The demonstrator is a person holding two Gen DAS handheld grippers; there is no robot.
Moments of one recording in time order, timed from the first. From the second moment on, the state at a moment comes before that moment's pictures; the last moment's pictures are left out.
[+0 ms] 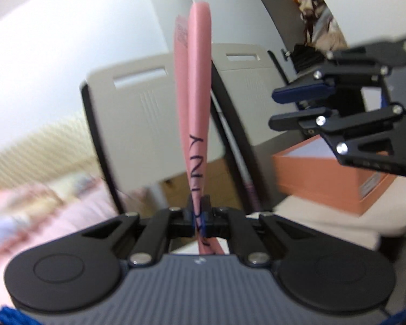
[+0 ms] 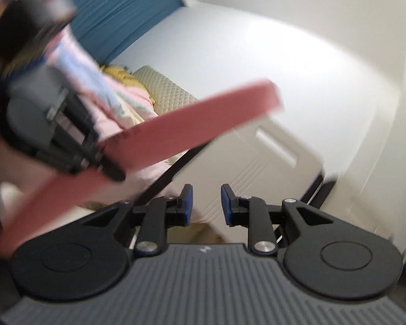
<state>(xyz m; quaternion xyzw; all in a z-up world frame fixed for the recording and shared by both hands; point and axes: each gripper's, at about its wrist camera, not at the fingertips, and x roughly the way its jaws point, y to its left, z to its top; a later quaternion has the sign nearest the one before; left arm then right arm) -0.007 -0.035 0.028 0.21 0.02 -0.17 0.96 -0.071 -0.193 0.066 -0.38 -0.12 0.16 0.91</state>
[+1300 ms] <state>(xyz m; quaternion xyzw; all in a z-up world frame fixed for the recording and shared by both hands) -0.029 -0.084 -0.083 0.49 0.03 -0.25 0.84 -0.074 -0.133 -0.018 -0.62 0.06 0.26 0.74</state>
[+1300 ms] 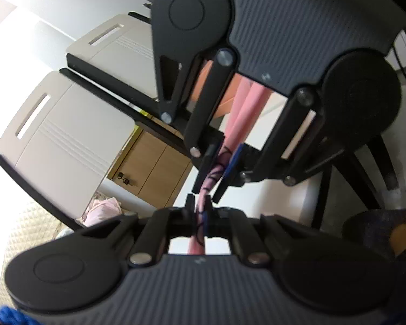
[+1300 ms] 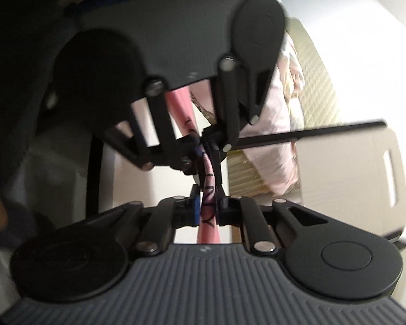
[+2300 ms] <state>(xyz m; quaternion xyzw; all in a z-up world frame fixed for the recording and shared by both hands) -0.008 -0.027 -0.012 0.10 0.02 -0.33 0.94 -0.025 -0.189 0.071 -0.19 0.06 0.15 0.97</state>
